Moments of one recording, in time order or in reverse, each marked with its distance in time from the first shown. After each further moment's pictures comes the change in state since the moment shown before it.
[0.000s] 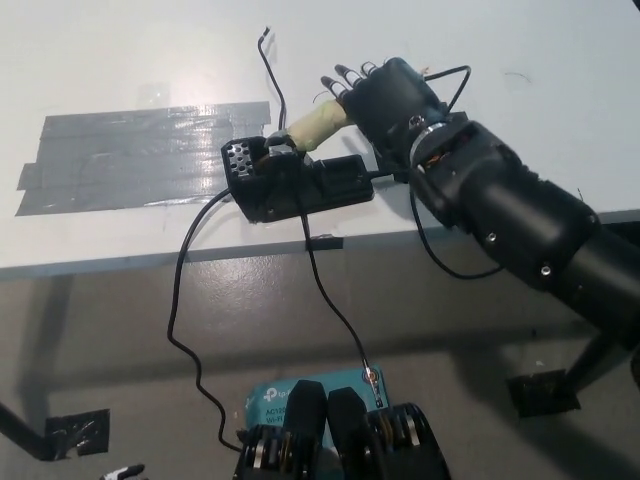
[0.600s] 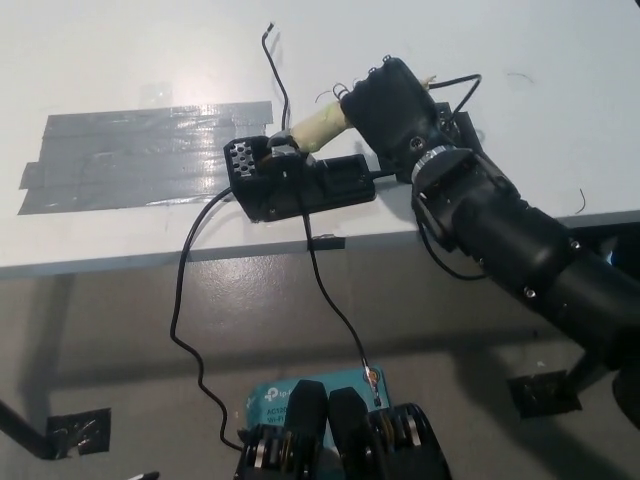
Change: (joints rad) left_arm -0.009 0.001 -0.043 0.000 0.039 0.011 0.000; right_arm 0.052 0.034 -0.040 0.119 -0.111 -0.027 -0.308
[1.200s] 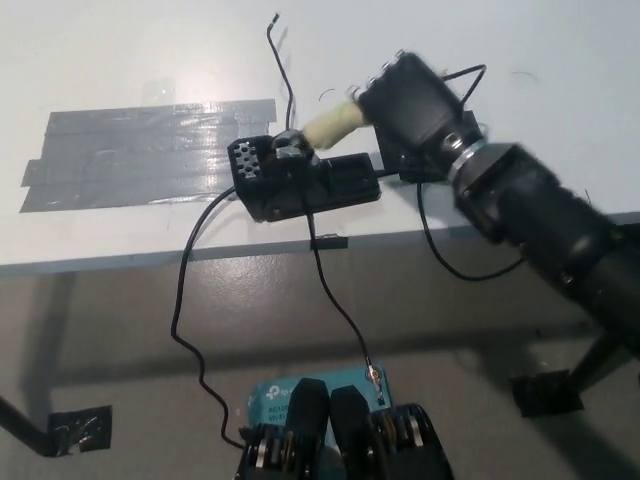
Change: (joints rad) left_arm 0.003 0.019 -0.006 0.000 0.034 0.006 -0.001; right_arm -0.019 -0.083 -0.066 0.086 -0.004 -0.222 -0.252
